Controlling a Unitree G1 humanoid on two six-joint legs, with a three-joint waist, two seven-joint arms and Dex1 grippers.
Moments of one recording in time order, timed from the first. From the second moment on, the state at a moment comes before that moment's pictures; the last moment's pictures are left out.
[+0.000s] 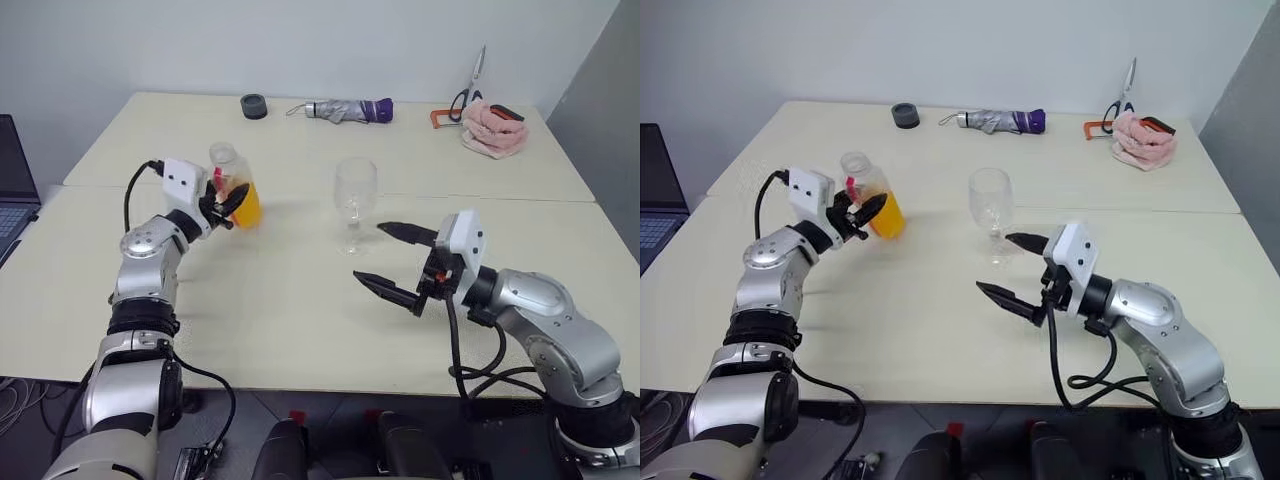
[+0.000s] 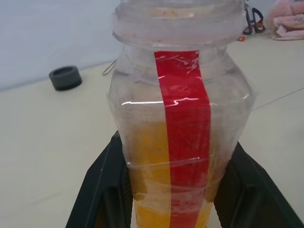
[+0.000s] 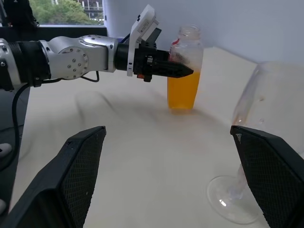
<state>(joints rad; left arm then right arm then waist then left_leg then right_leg) -0.76 0.53 0.14 0.64 -0.18 -0.06 -0.69 -0.34 -0.50 0.06 -0.59 0.49 0.58 0.67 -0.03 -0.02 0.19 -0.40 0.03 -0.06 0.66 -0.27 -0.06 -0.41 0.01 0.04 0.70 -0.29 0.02</state>
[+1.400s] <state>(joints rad) -1.13 0.47 -0.20 0.94 0.32 -0.64 -0.49 -0.26 -0.52 -0.09 -0.55 0.53 0.50 0.63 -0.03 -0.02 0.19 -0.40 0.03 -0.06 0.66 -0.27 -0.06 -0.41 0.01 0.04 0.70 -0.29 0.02</state>
